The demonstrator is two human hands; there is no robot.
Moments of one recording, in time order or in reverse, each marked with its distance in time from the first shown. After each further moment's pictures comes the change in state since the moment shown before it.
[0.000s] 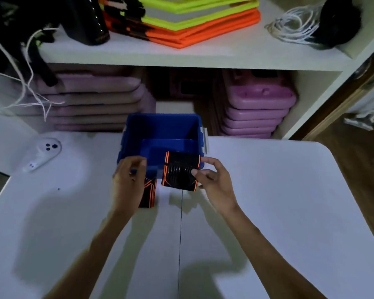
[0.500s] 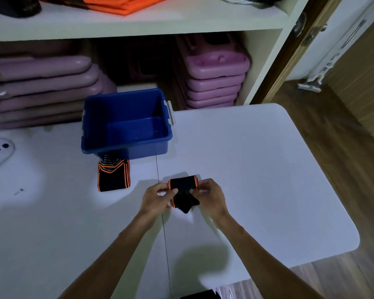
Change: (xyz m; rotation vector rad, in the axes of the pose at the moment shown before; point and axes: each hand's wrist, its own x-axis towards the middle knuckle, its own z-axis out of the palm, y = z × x) left_hand -0.110 -0.021 0.082 -0.168 -0.664 -0.483; right_hand -0.077 0.111 -0.052 -0.254 0.284 0.271
